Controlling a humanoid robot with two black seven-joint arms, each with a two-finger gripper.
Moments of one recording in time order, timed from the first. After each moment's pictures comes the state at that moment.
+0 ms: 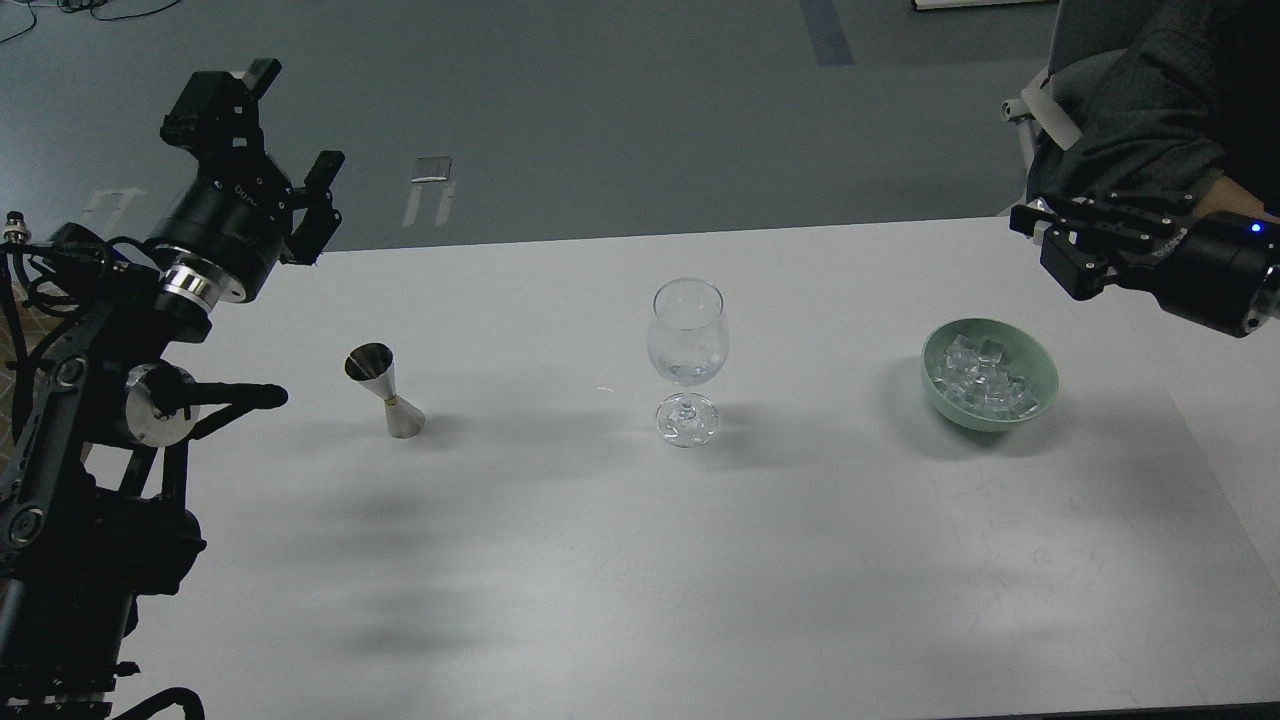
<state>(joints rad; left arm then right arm) -0.41 0.22 -1.62 -1.31 0.95 -0.30 0.10 0.67 -0.97 0.81 1.40 -1.90 0.11 0.41</state>
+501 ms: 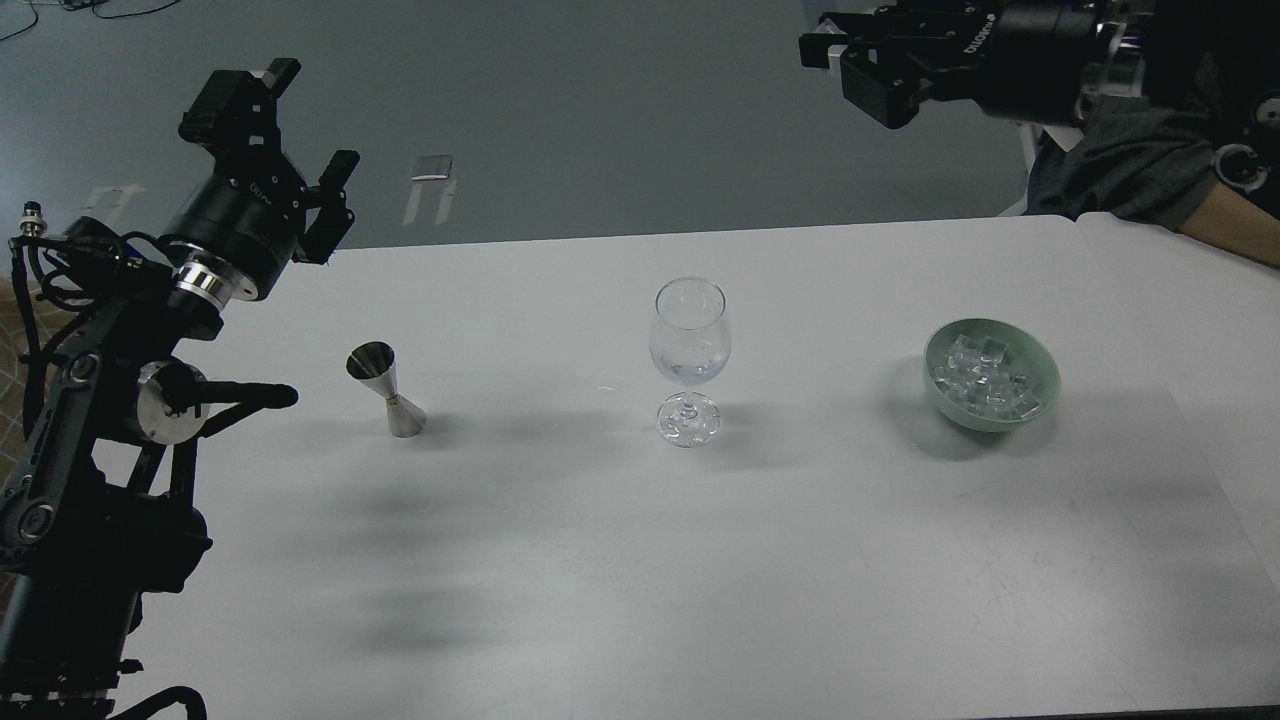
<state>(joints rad) -0.42 0.22 -1.59 -1.31 0.95 -0.29 0.11 1.32 -0.69 0.37 1.27 -1.79 0.24 0.41</state>
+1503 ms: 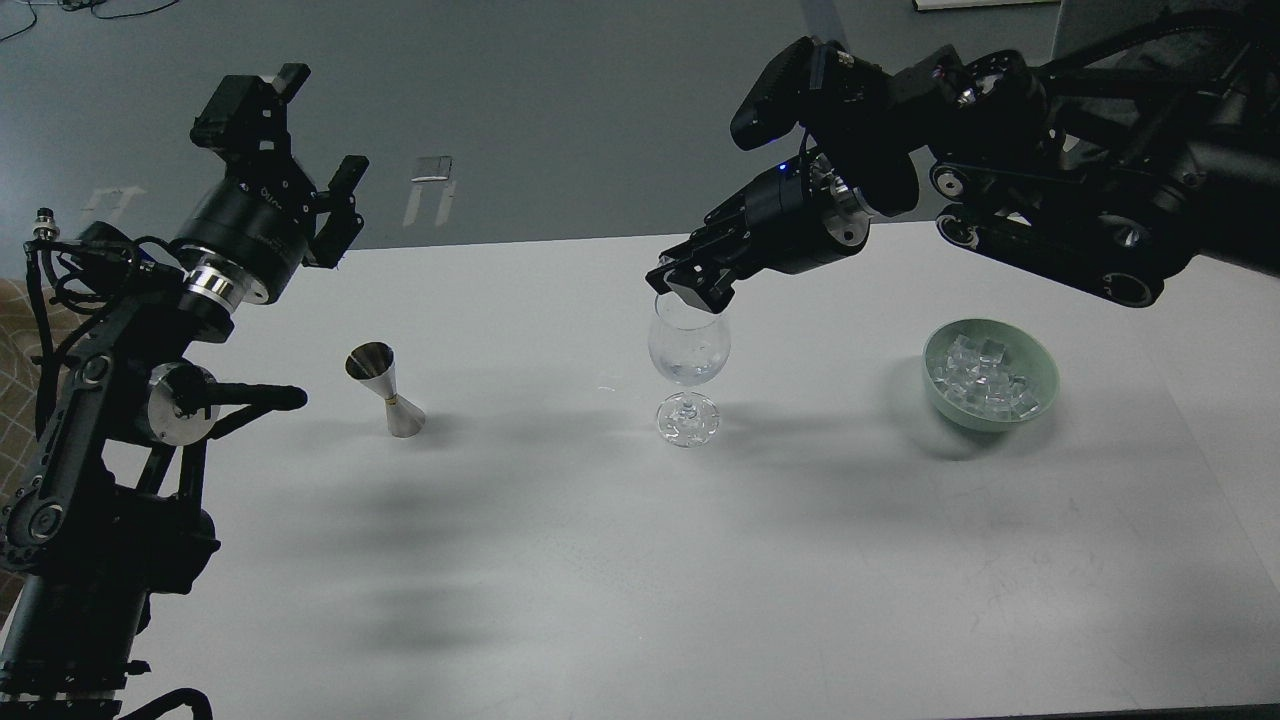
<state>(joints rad) -0.41 0.21 -1.58 -1.31 0.95 -0.29 0.10 1.49 -0.32 -0.03 1.06 -1.67 0.46 0.44</state>
